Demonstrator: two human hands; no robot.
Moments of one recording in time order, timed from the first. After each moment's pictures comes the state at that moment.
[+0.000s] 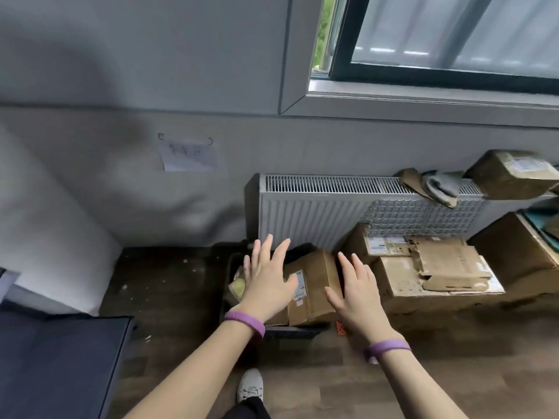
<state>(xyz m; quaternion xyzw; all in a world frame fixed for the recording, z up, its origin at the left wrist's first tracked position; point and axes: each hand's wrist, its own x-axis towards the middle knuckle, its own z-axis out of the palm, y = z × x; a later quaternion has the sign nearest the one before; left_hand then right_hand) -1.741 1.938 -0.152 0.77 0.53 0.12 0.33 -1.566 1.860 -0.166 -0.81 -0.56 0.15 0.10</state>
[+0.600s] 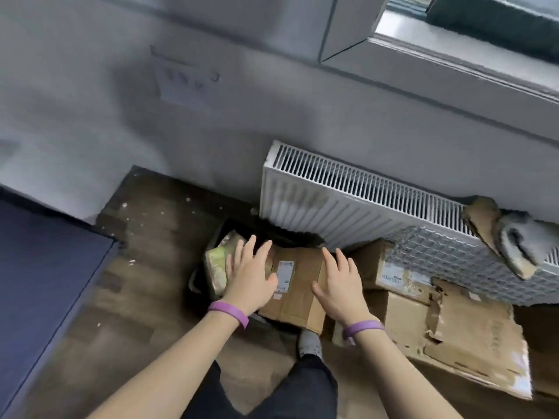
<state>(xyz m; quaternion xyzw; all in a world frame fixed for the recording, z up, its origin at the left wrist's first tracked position) -1.625 2.040 -0.268 0.64 0.69 0.03 0.34 -1.432 2.034 -0.276 -0.70 -0.66 0.26 -0.09</state>
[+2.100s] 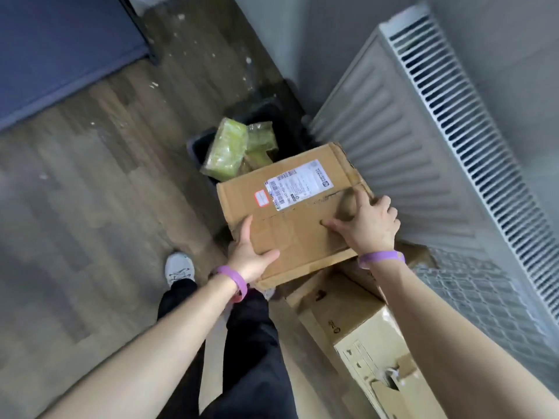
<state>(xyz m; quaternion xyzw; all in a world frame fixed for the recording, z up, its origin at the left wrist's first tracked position) -1.506 1.949 -0.472 0.09 0.76 0.28 0.57 -1.376 2.131 -0.433 -0.58 -0.77 0.18 -0.19</state>
